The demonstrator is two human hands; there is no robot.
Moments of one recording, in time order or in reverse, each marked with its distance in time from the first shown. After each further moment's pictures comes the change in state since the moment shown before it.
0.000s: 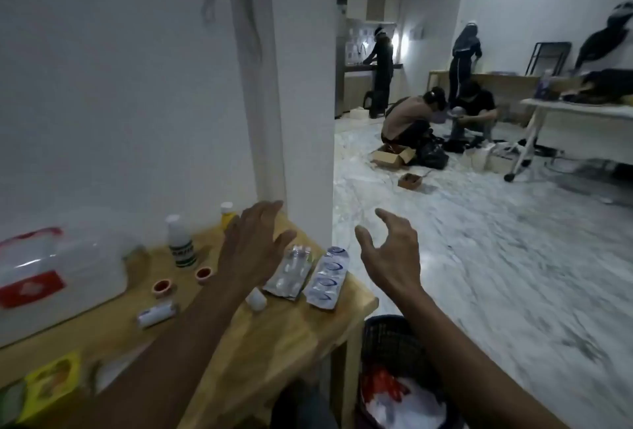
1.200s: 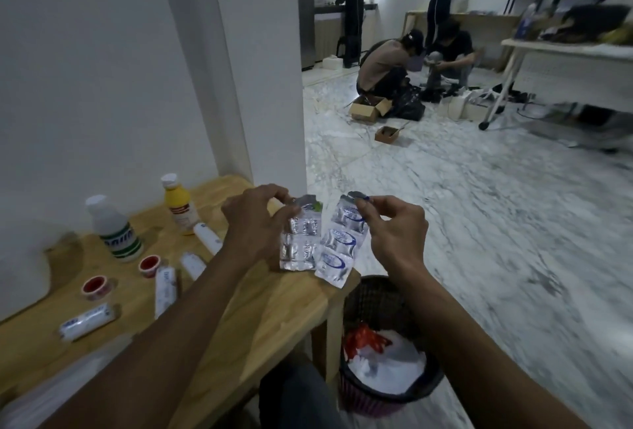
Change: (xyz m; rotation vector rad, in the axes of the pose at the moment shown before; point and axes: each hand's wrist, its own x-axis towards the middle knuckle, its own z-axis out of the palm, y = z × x) left_hand 0.037 0.031 0.066 -0.417 0.070 -0.048; right_hand 0.021 0.044 0.006 0.273 0.098 0.228
